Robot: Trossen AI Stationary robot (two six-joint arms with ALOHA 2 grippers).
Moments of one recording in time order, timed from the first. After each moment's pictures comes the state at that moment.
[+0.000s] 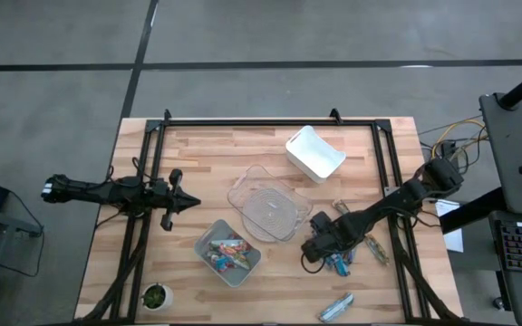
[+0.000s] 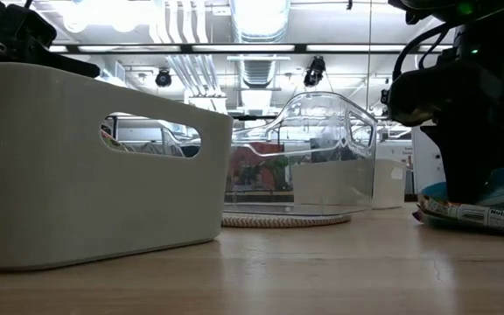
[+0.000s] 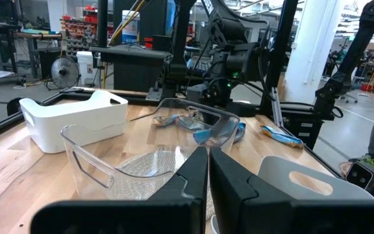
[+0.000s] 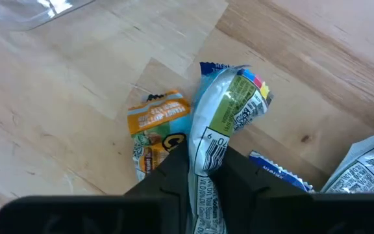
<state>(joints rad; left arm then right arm) -0.14 0.08 0.01 0.03 -0.07 -0.11 0.46 1.68 0.93 -0.65 0.13 1.48</state>
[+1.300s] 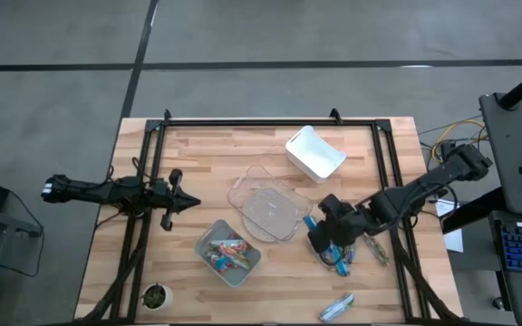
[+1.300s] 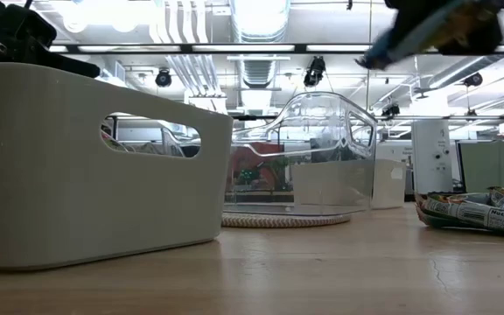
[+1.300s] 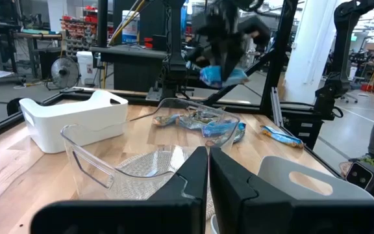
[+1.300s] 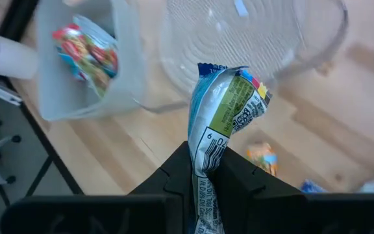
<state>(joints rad) -0.14 0.08 0.01 0.03 -0.07 -0.11 0.47 1.35 1.08 -0.72 0.32 1.38</state>
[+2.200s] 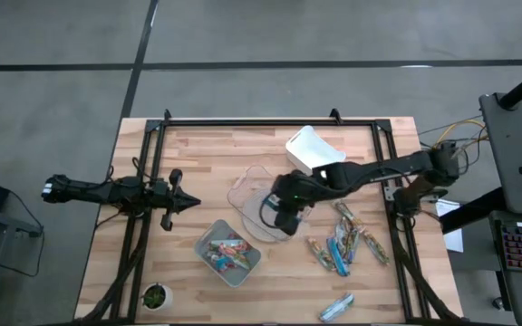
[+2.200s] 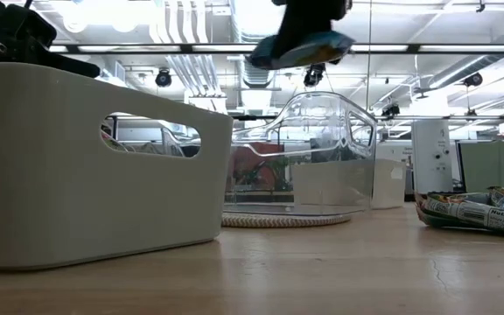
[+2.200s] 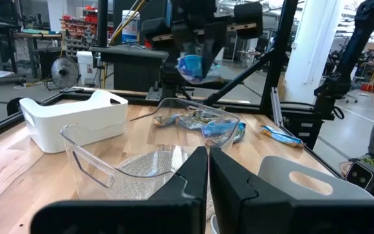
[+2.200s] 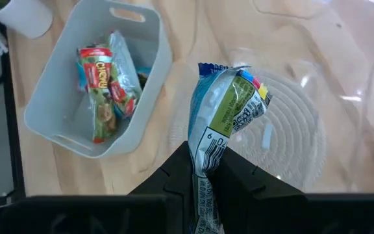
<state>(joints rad) -0.14 0.08 0.01 0.03 -0.07 -0.11 0.14 1.67 1.46 -0.73 0.04 0.54</state>
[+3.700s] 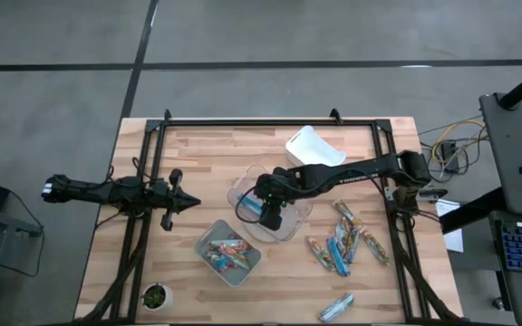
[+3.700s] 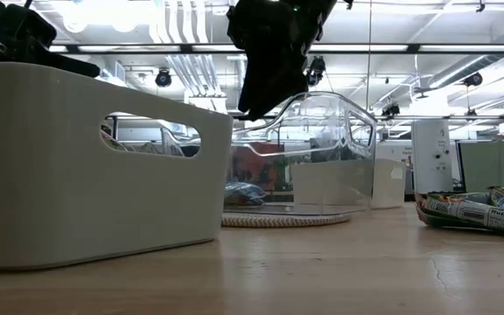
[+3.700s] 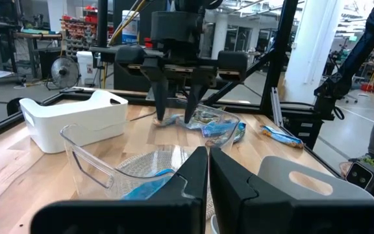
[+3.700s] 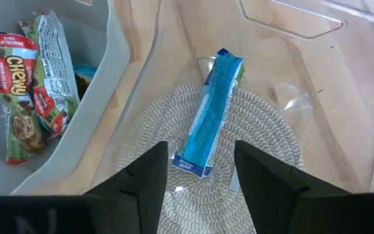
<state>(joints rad) -0.14 0.08 0.01 0.03 -0.07 -0.11 0.06 1.88 1.54 -0.68 0.08 0.36</state>
